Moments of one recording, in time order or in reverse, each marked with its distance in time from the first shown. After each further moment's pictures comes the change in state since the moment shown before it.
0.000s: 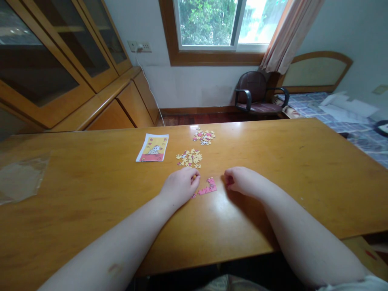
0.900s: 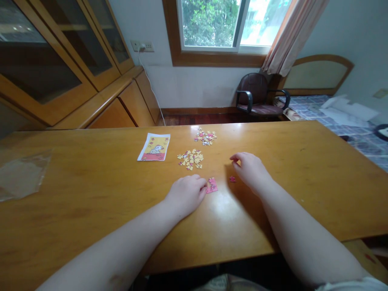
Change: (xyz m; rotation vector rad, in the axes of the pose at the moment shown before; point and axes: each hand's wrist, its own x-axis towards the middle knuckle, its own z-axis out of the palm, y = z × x) left_hand -0.013 0.013 0.009 0.116 -0.086 0.150; right_hand 0.012 0.010 -0.008 -0.038 0.441 0.126
